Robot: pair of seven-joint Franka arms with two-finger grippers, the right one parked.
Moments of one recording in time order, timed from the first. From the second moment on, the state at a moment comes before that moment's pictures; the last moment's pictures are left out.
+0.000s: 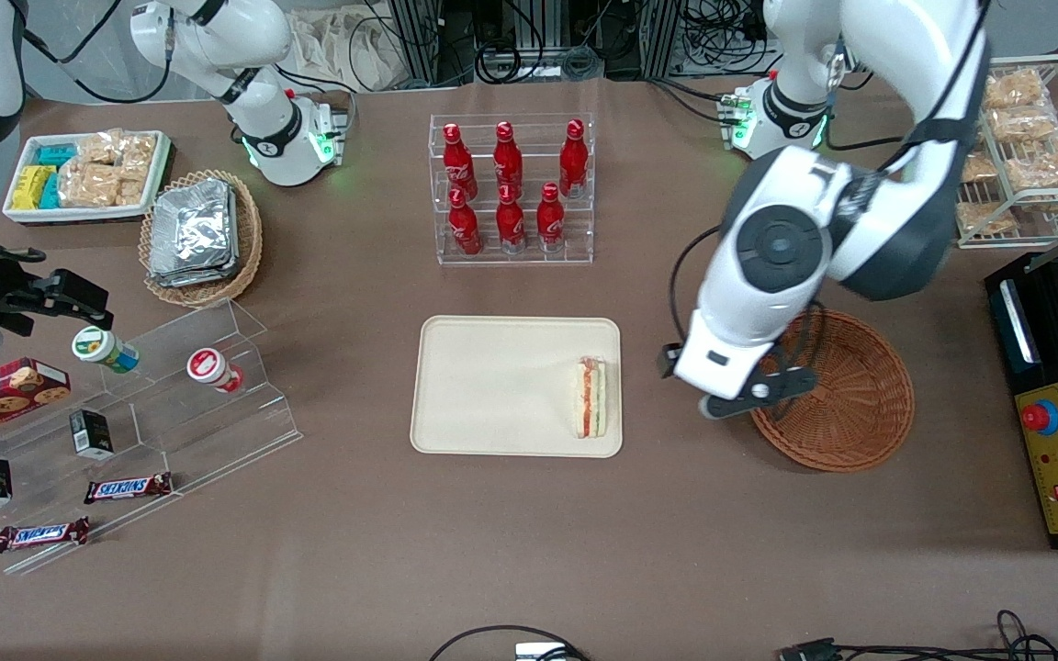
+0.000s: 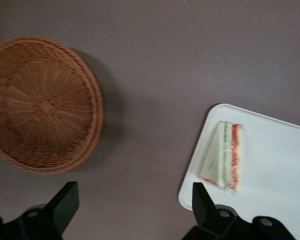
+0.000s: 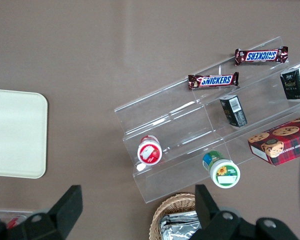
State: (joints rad) arm -0.19 0.39 -0.30 -1.42 0.16 1.70 -0.75
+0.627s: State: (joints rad) arm -0.07 0.11 -0.14 -1.61 0.07 1.61 -0.28
